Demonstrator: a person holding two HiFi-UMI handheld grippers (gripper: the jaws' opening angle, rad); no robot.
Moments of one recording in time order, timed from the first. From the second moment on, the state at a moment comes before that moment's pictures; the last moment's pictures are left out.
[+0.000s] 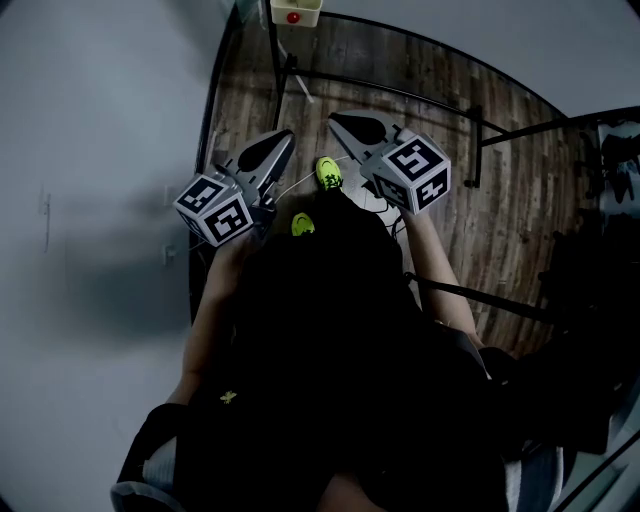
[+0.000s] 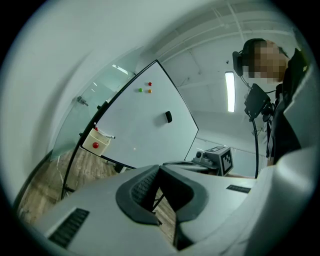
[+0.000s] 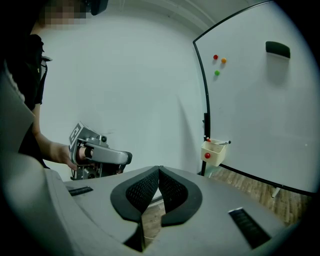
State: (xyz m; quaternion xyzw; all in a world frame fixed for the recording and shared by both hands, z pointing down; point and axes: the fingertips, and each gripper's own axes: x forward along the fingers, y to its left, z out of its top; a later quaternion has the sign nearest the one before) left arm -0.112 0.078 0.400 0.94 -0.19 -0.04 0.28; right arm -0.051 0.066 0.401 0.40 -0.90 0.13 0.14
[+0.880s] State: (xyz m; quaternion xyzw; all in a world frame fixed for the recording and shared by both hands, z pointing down) left arm -0.070 -0.014 0.410 0.92 -0.24 -0.03 0.30; right arm -0.014 -0.042 0.416 0.36 -0.91 0.14 0.12
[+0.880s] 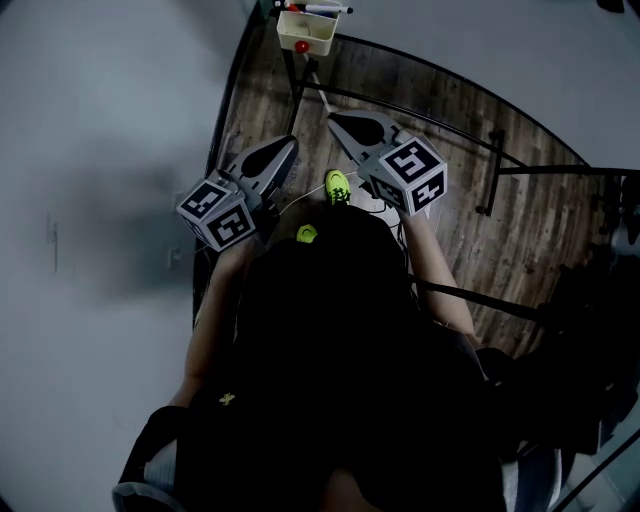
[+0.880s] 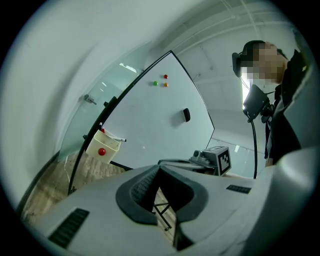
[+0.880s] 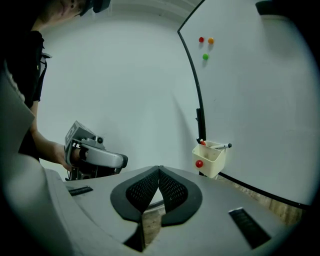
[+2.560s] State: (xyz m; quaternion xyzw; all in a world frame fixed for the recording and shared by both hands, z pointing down) left arm -0.002 -0.159 0.416 0.90 -0.33 -0.03 0.29; right arm 0.057 -0.227 0.428 0.32 -0.93 0.12 0.11
